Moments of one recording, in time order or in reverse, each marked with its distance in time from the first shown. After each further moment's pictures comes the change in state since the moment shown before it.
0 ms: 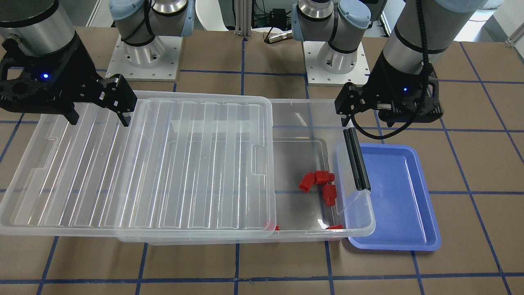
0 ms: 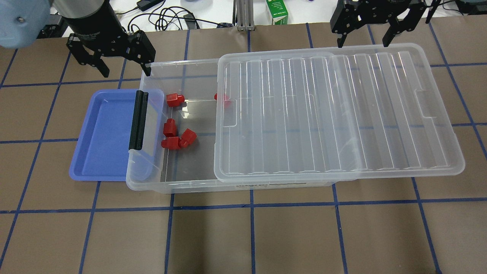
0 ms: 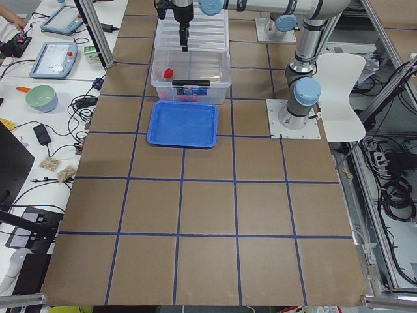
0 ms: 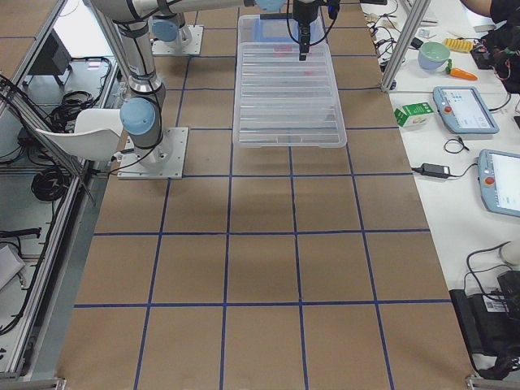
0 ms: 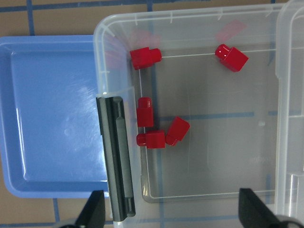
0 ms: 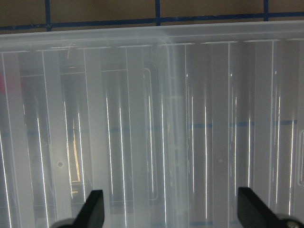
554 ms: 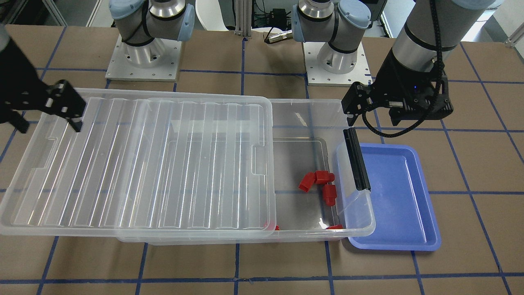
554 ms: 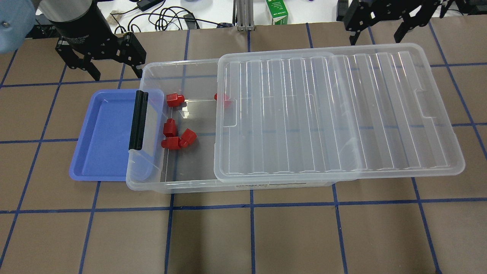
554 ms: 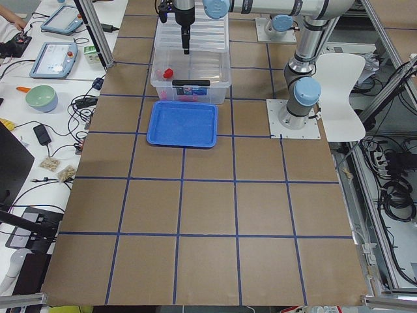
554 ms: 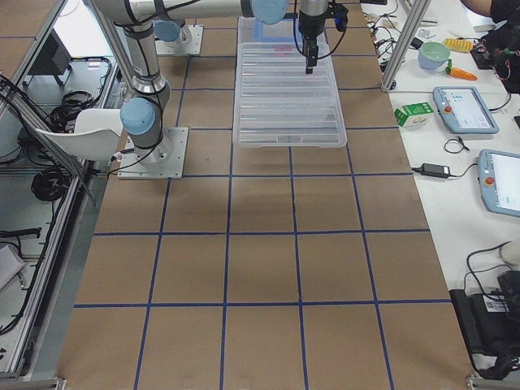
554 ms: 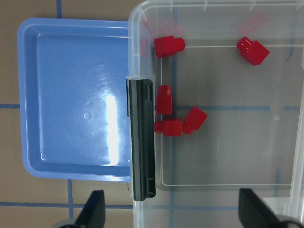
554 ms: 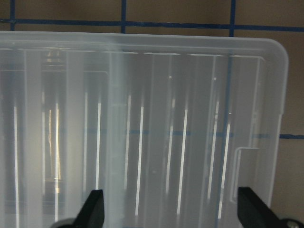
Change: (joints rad) left arm 0.022 0.022 -0.040 0.036 -0.018 -0.004; right arm -0.207 0.007 -0.001 0.005 0.004 -0.285
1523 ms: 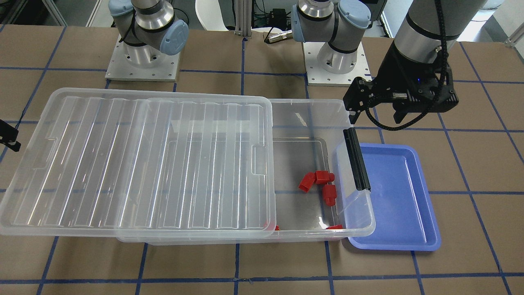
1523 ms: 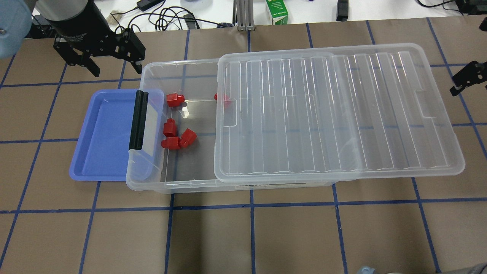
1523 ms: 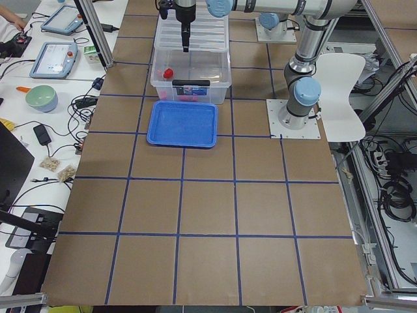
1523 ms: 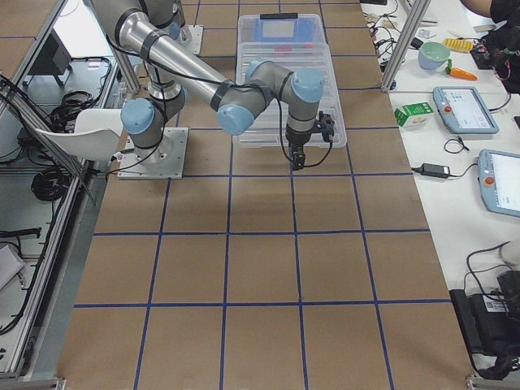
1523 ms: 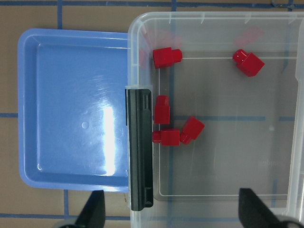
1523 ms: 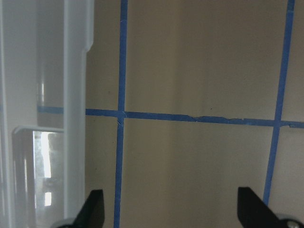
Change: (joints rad) left arm 0.000 0.019 -0.004 0.025 0.004 -0.004; right arm -0.359 0.026 0.384 -0.359 0.006 -0.379
